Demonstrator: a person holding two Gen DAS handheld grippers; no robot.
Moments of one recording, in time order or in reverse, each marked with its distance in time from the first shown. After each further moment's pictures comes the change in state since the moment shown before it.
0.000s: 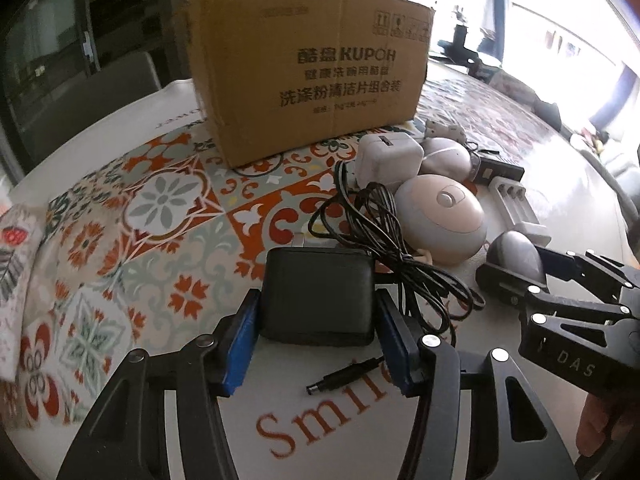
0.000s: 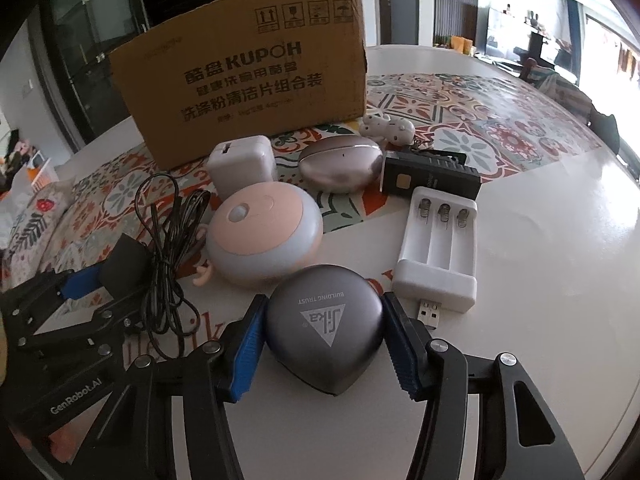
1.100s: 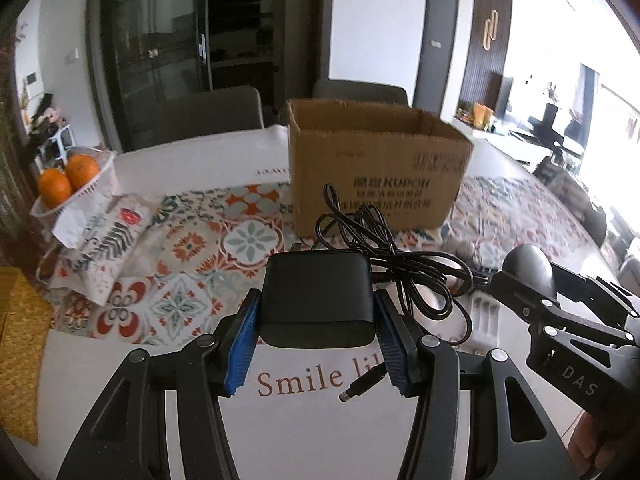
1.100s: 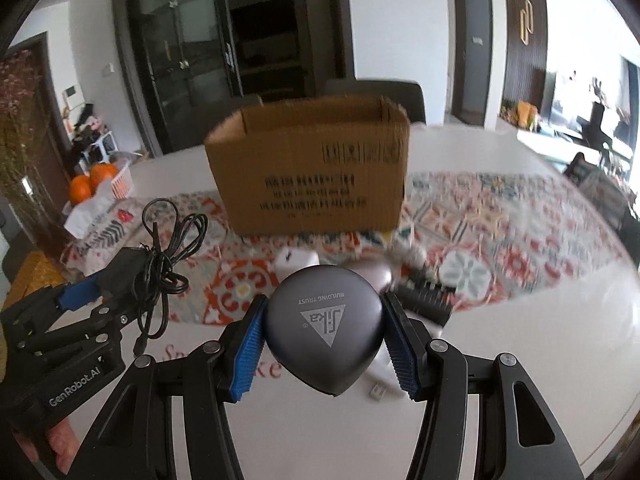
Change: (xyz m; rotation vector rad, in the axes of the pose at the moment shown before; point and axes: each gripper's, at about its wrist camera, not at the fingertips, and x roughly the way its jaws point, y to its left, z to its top) left arm -0.119 -0.040 0.042 -0.308 -0.144 0.252; right arm -0.096 -0.016 0.066 -0.228 -0.154 0.193
